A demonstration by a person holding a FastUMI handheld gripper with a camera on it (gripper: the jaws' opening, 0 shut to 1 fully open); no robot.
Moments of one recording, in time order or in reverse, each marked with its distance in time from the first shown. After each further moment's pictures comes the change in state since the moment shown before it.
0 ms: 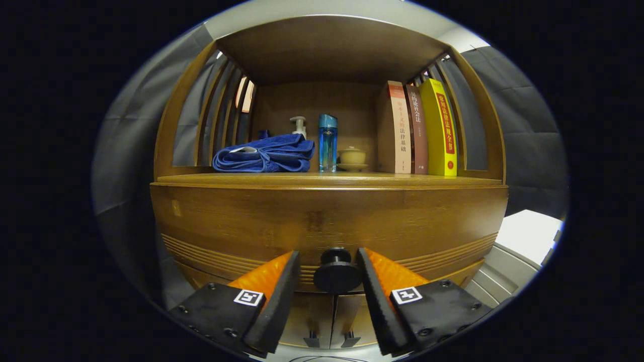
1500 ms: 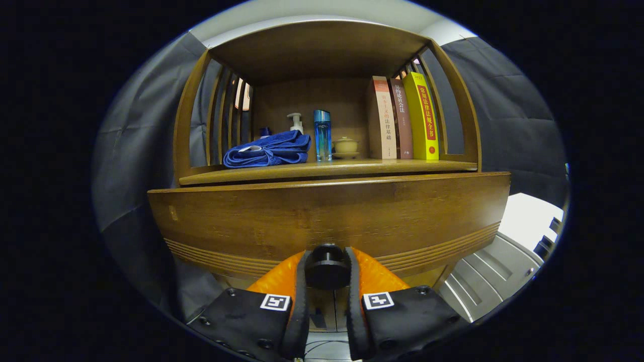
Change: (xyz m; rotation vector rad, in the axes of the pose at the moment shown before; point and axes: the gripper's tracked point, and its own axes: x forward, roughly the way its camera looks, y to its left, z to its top) arm -0.066 -0.009 0.001 0.061 0.055 0.013
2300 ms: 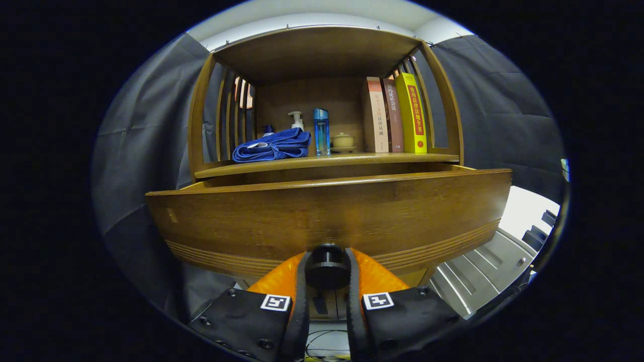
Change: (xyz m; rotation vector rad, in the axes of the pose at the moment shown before) arm -0.051 -0.001 -0.007 0.017 0.039 -0.001
